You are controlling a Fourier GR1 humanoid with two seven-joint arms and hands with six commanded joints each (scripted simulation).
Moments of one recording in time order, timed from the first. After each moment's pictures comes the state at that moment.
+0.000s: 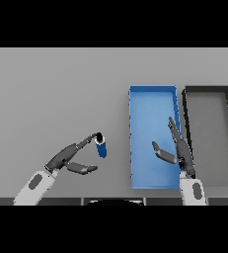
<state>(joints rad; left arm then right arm) -0.07 0.48 -0.54 -1.61 0.11 -0.20 -0.02 0.12 -0.14 0.08 -1.71 0.10 0.10 -0.11</state>
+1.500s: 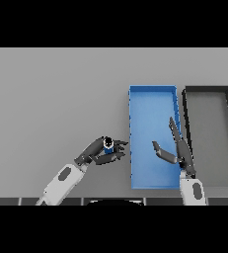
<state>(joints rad) -0.21 0.16 -0.59 -1.46 0.12 -0.11 -0.20 0.12 -0.15 0.08 -1.70 0.11 0.09 -0.10</state>
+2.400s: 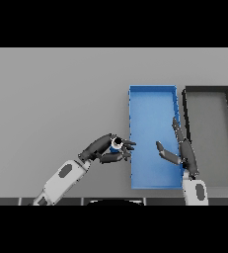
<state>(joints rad) -0.30 0.17 -0.62 -1.59 0.16 -0.14 -0.03 0.13 -0.16 0.05 -1.71 0.09 0.10 -0.13</state>
